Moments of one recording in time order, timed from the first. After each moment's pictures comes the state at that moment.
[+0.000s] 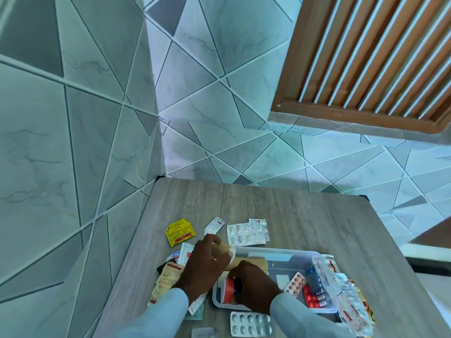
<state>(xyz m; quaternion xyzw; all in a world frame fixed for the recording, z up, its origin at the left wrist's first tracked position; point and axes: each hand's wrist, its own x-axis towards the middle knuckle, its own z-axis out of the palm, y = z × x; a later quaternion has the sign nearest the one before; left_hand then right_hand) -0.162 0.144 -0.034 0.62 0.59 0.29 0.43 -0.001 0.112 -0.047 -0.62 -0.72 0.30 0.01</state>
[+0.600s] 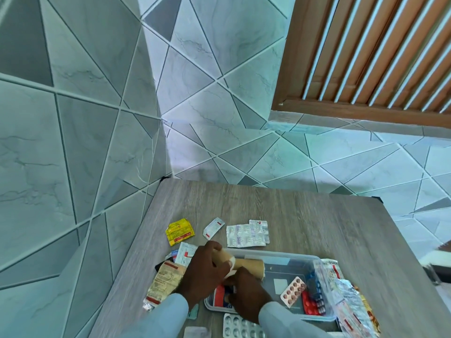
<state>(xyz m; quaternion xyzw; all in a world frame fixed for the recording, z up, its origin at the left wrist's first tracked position) -0.138 0.133 -0.044 0.62 0.61 0.26 0.41 0.009 0.109 -0.085 -0.65 -0.65 0.38 0.07</state>
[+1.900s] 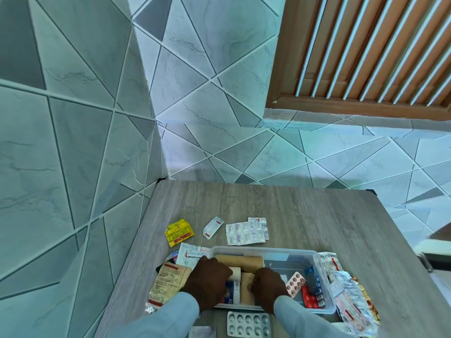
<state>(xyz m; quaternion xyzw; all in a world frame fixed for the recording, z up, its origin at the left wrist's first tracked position) -0.135 0.130 -0.039 0.85 0.49 -0.12 0.16 0.039 0.103 -0.078 -0.77 -0.55 0.33 0.02</state>
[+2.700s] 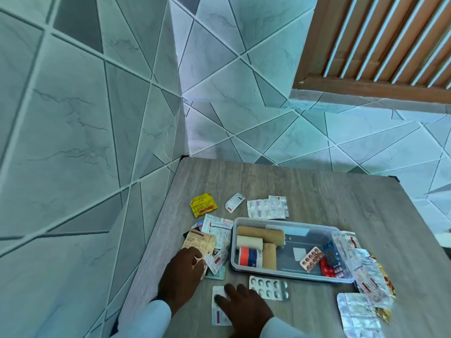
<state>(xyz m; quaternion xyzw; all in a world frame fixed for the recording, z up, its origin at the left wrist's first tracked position) -0.244 0.053 -0.066 0.62 0.71 0.20 0.26 -0.062 0.015 -0.083 -0.44 -0.85 0.20 -0.19</state>
